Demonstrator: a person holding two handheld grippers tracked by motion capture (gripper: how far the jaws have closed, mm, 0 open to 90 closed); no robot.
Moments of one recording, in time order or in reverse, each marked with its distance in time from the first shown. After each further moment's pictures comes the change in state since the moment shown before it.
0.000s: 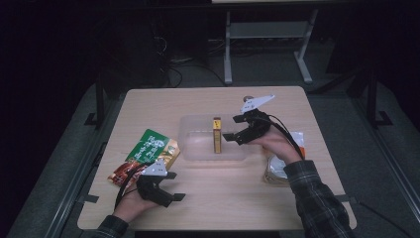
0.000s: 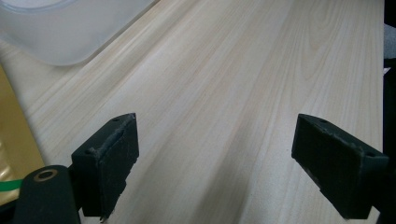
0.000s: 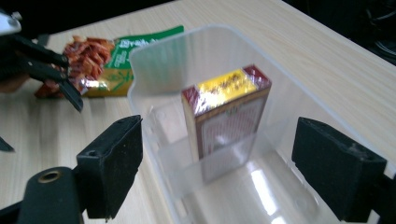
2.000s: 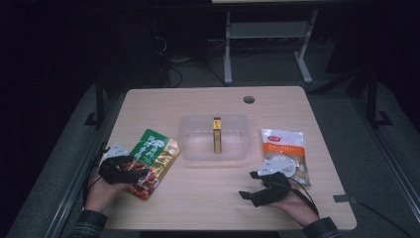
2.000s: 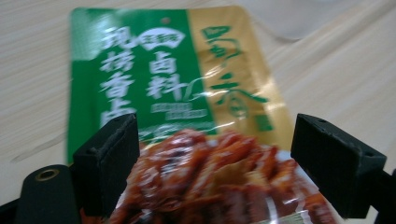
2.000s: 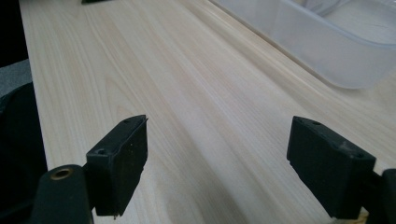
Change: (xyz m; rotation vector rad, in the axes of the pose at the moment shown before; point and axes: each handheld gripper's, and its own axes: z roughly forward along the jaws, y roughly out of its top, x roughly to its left) left arm 0.070 -0.036 -0.076 -0.026 0.395 -0.249; right arm 0.099 -0.129 -0.027 0.079 -0.029 0.121
